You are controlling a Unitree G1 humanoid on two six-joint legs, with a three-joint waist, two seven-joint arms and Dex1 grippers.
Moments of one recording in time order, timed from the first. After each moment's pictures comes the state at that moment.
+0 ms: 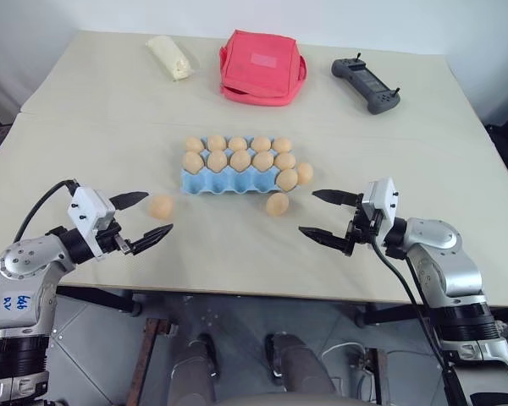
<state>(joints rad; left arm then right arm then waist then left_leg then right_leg) -0.15 0.72 0.27 -0.02 -0.40 0.13 -0.89 -0.37 -0.55 -0.01 0.02 0.43 0.15 1.08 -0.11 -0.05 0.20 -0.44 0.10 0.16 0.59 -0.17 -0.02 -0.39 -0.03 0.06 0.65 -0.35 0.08</state>
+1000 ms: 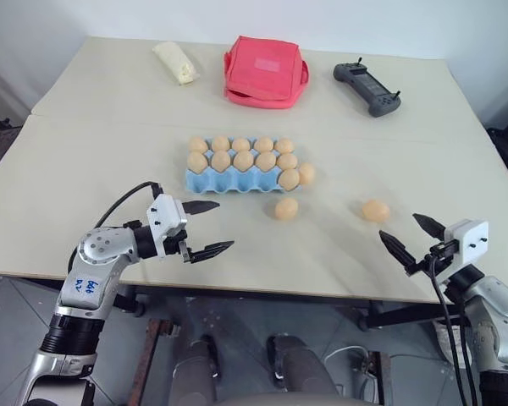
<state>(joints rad) -0.29 0.59 -0.01 -0.06 -0.34 0.11 -0.96 0.01 -0.54 -0.37 0.05 0.39 0.04 0.75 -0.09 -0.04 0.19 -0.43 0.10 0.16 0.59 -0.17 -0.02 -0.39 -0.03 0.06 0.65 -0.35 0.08</state>
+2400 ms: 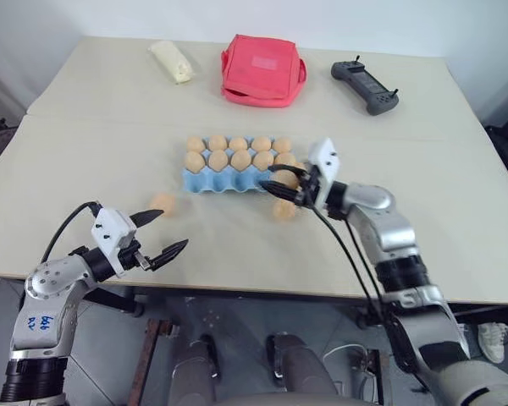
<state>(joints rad) -0.03 0.62 0.24 -0.16 -0.37 0.17 -0.79 -0.78 -0.26 0.11 0.37 0.23 0.19 0.86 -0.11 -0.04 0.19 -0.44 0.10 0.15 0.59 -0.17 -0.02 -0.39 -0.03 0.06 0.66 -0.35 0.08</state>
